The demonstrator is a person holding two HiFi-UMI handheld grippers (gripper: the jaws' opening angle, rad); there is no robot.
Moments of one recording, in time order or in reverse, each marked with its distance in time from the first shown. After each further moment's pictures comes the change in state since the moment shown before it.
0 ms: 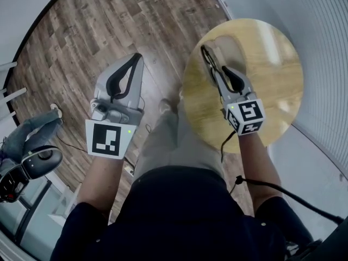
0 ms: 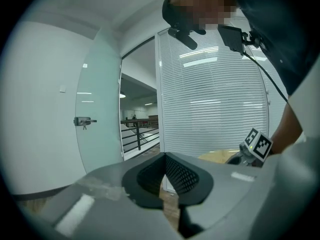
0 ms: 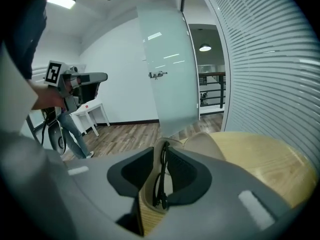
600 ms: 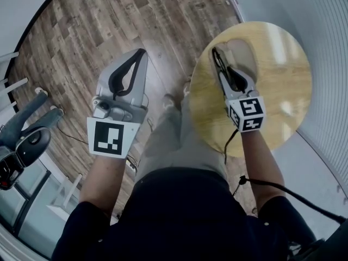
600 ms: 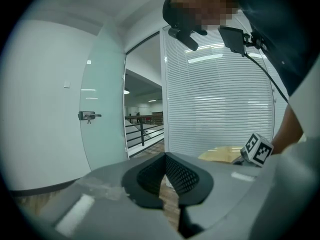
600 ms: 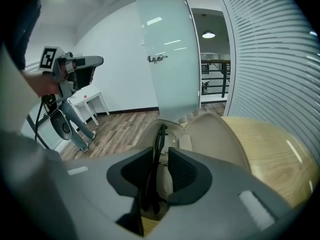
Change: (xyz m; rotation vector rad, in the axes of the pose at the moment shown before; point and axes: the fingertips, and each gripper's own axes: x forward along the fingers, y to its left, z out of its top) left arm 0.013 0.019 -0.030 -0.024 0.048 0.041; right arm 0.041 -0.011 -0.045 -0.006 0.150 0.005
